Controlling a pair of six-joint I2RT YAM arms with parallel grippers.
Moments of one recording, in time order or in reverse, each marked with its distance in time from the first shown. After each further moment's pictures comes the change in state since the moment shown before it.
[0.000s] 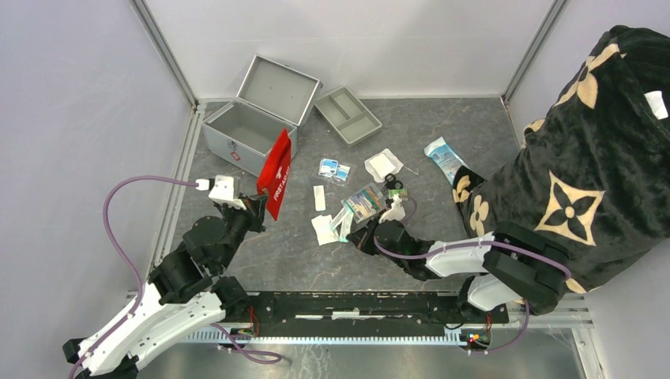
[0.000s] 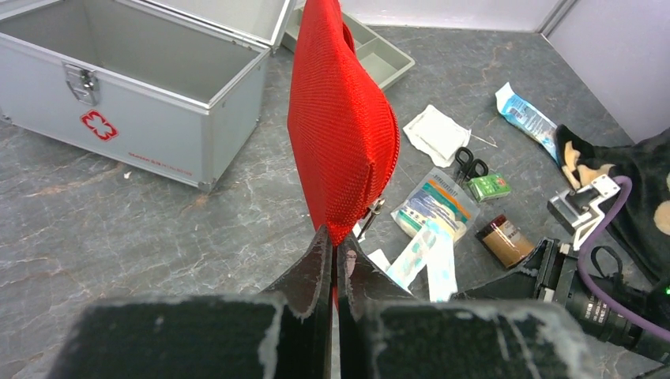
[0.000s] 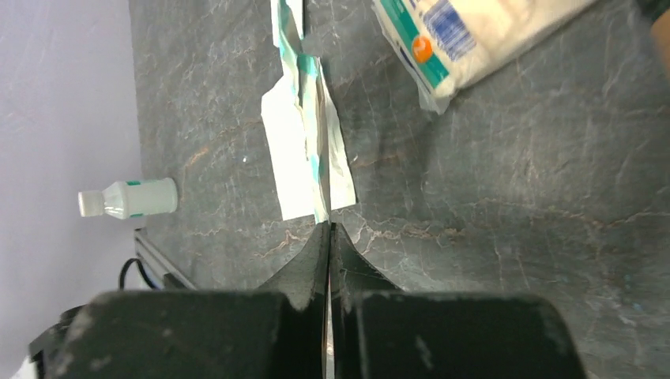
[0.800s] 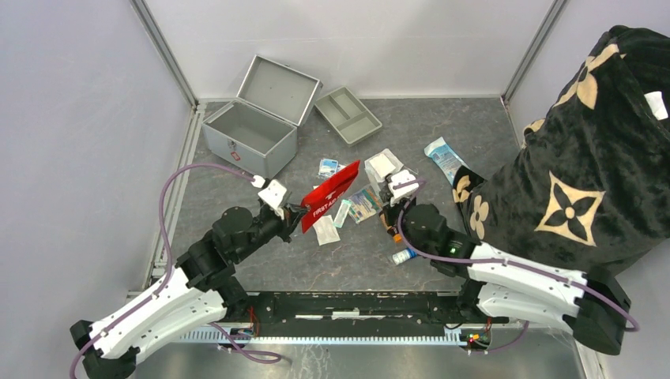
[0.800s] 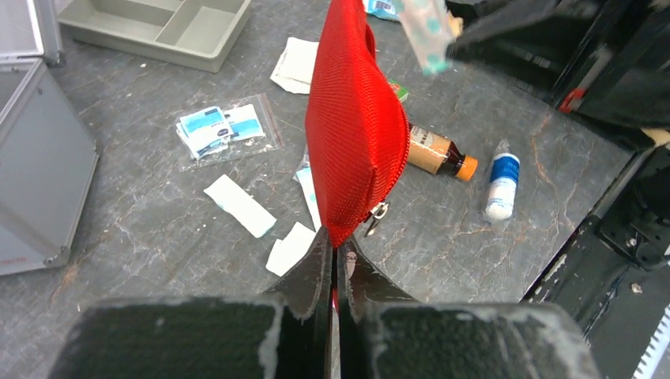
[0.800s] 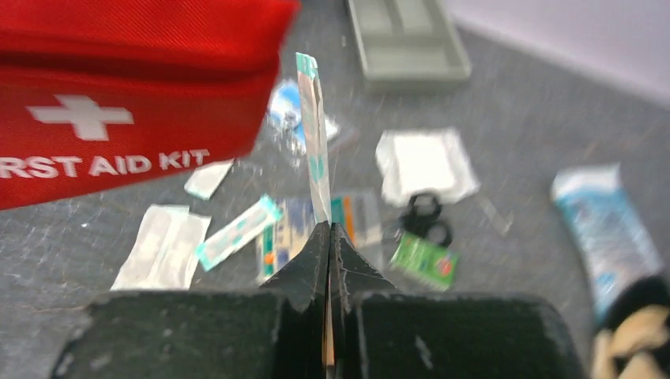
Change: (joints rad) left arm 0.000 0.142 -0.106 0.211 0.449 0.186; right arm -0.039 -0.484 0.167 -0.391 0.275 -1.094
